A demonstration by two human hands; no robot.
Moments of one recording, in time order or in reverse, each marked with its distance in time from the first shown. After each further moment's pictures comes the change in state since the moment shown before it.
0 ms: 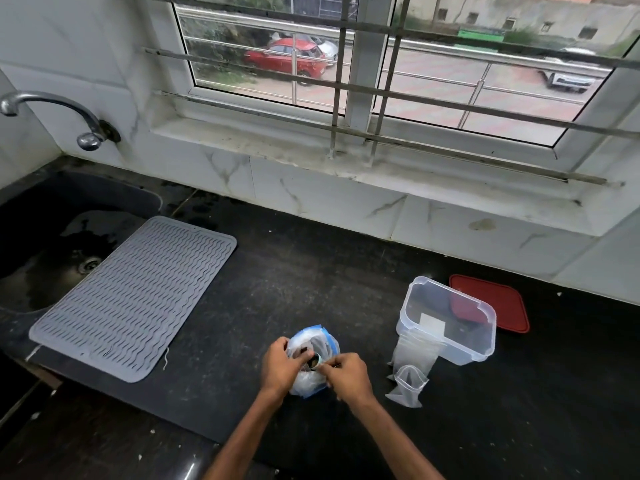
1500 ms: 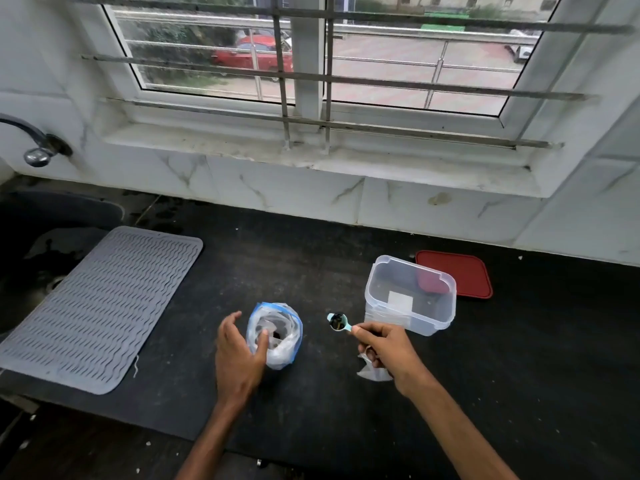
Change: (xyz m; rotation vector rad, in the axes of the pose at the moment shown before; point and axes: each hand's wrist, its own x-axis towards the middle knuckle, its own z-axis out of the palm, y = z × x) left_hand -0.018 0.006 -0.010 0.293 0.310 0.350; right_hand -0.049 0.016 -0.130 0.484 0.011 -0.015
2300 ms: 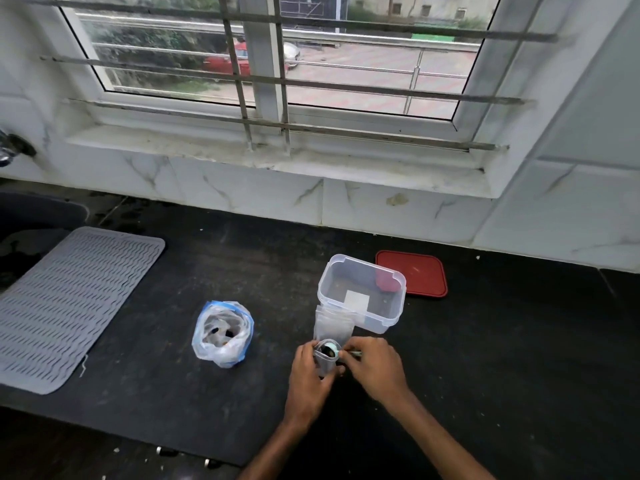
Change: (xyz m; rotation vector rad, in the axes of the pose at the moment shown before) left_hand -0.116 0.103 0.136 -0.253 -0.366 0.063; right_hand -0.002 0.044 -0.080 -0.937 0.186 -0.387
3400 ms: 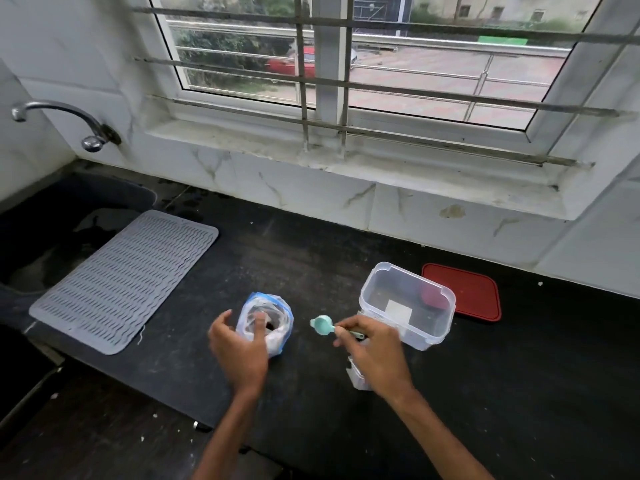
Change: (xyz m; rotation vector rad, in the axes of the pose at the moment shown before) left_hand 0.033 -0.023 -0.135 0.019 0.856 -0.252; right_hand 0.014 -0.075 -0.002 0.527 0.002 -0.182
